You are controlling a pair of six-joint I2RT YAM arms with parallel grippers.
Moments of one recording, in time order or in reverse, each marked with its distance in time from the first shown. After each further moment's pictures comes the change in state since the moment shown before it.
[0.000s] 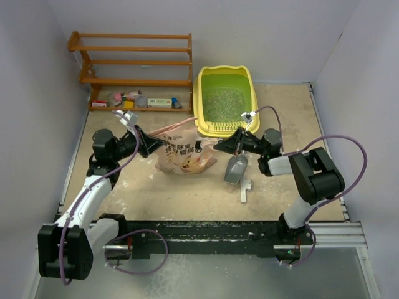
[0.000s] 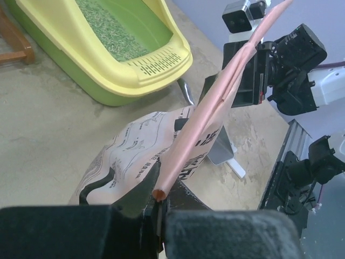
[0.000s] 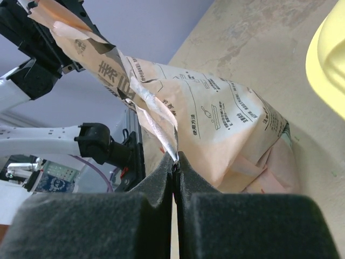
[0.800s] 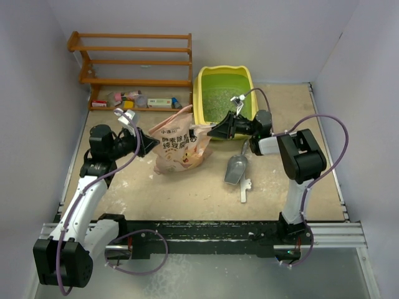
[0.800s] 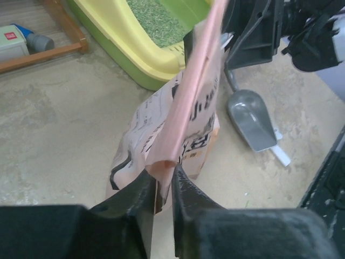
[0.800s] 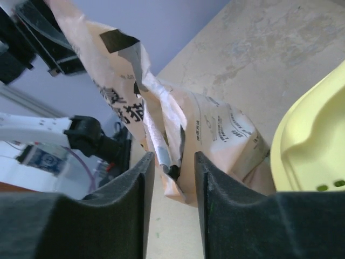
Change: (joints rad) left arm 0.000 -0.072 0.127 -0.393 -0.135 0.289; right arm -0.012 0.245 0.344 -0.048 -0.154 -0.042
